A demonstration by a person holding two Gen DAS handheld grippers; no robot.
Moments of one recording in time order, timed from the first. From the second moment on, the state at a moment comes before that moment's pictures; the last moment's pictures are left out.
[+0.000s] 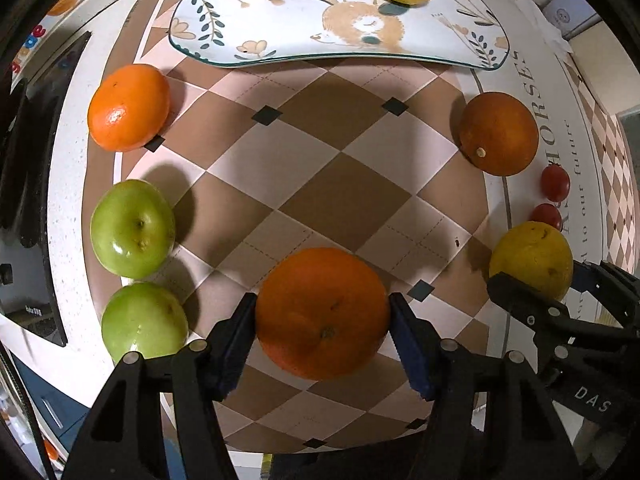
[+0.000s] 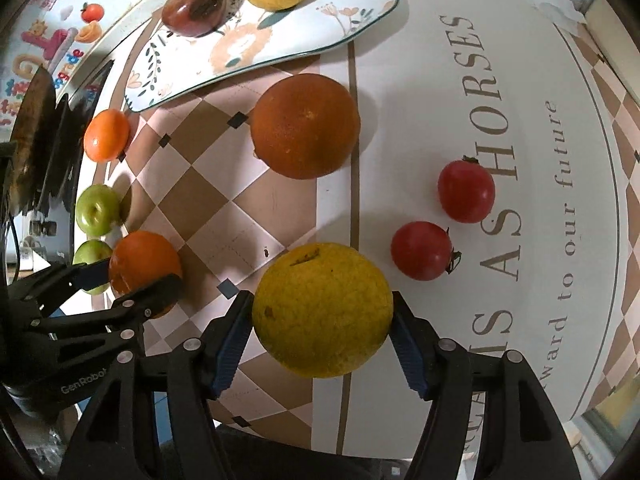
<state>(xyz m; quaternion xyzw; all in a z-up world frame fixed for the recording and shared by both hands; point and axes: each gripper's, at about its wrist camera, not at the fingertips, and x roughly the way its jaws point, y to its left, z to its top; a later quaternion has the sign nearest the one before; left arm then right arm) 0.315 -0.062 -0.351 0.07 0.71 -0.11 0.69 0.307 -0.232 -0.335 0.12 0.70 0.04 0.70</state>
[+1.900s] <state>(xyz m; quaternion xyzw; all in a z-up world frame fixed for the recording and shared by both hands) 0.460 -0.014 -0.253 0.02 0.65 -0.02 0.76 0.446 -0.226 -0.273 0.10 0.65 0.00 0.75</state>
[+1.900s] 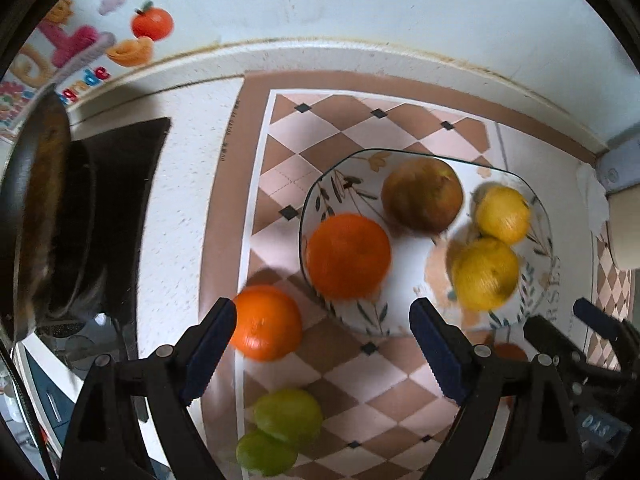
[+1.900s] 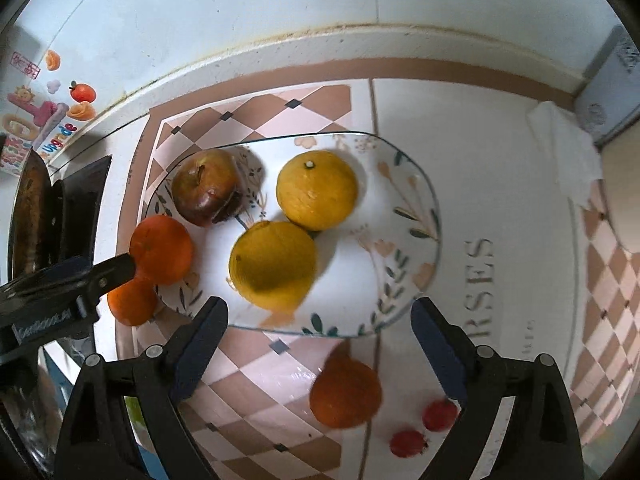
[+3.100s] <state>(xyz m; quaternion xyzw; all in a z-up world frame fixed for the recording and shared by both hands) 0.290 -0.004 -0.103 0.02 0.48 -0.05 0.88 0.267 -0.202 -0.089 0.07 0.50 -0.02 0.86</state>
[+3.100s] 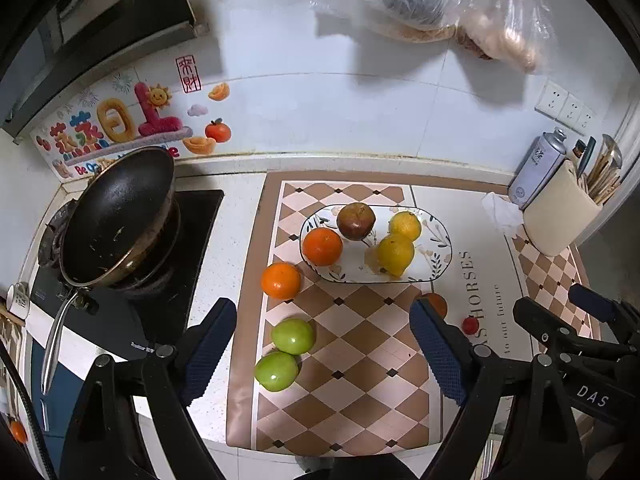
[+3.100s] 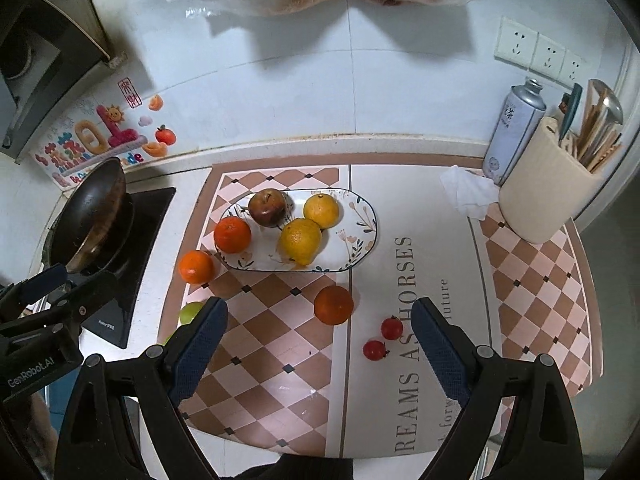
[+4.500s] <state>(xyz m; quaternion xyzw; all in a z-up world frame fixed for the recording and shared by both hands) 0.341 0.045 -0.352 0.02 0.71 0.01 0.70 0.376 -0.226 -0.331 0.16 0.66 0.00 0.74</state>
